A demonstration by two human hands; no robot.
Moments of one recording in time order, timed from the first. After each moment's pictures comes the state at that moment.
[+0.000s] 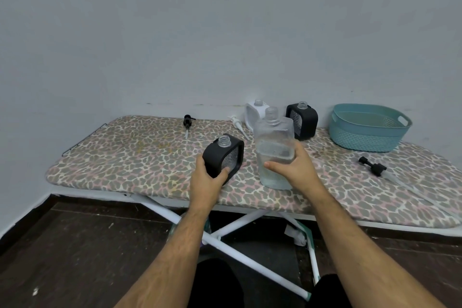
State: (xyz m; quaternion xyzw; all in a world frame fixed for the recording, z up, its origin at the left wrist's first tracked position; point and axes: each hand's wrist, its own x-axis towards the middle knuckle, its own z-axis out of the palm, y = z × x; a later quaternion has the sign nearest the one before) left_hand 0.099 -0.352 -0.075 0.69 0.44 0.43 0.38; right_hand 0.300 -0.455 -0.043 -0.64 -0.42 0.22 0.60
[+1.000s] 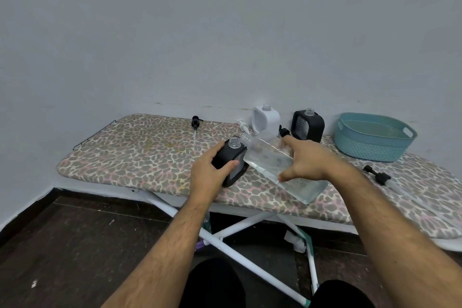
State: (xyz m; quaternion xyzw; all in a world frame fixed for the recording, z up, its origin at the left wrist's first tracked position) left_hand 0.083 -0.353 -0.042 0.70 0.40 0.45 0.39; right_hand 0.300 -0.465 0.039 -0.77 -0.62 0.08 0.12
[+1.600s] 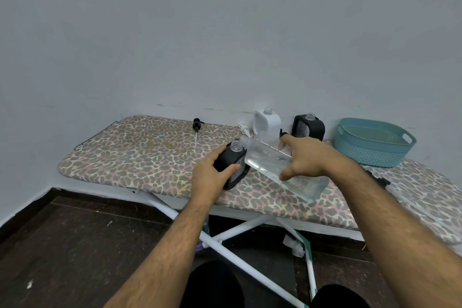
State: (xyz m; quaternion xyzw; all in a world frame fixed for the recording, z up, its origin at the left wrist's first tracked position) left_hand 0.080 -0.352 -0.043 0.70 0.40 0.44 0.39; right_hand 0.291 -0.460 0.061 -0.78 -0.62 0.05 0.06
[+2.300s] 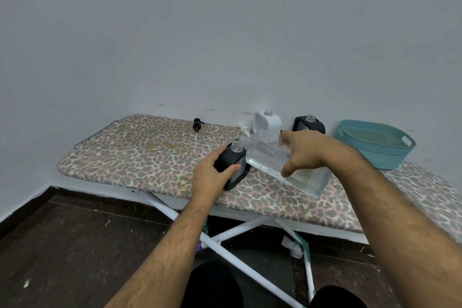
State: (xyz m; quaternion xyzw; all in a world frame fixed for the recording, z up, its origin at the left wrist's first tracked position) left_hand 0.081 -0.352 -0.045 0.70 0.39 0.45 0.39; right_hand 0.285 -0.453 0.085 -0.79 -0.61 0.05 0.00
